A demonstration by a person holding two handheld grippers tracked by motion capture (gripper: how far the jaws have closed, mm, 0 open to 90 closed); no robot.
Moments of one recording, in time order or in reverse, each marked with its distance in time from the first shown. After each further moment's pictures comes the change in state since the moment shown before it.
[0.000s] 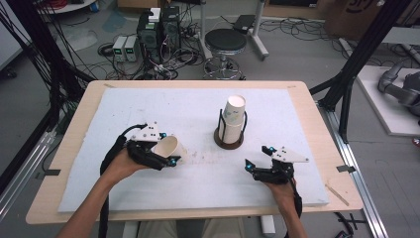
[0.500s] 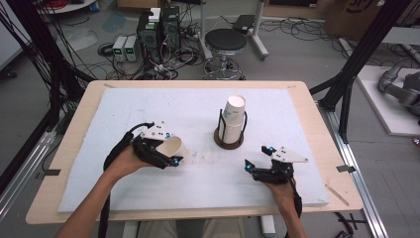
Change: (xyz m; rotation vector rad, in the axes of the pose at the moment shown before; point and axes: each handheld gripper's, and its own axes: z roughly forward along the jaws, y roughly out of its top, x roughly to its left) left arm 0.007 0.005 0.014 0.099 -0.019 0.027; right arm 0.000 0.000 0.001 0.000 -0.002 -0.014
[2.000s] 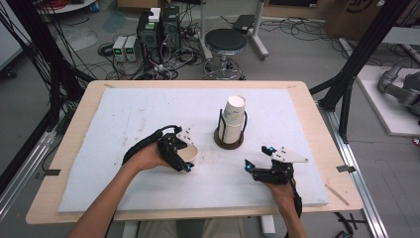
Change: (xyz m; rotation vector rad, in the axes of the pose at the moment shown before) left arm 0.000 0.021 0.060 0.281 -0.071 0.068; right arm 0.000 0.000 0.000 -0.002 -0.002 0.001
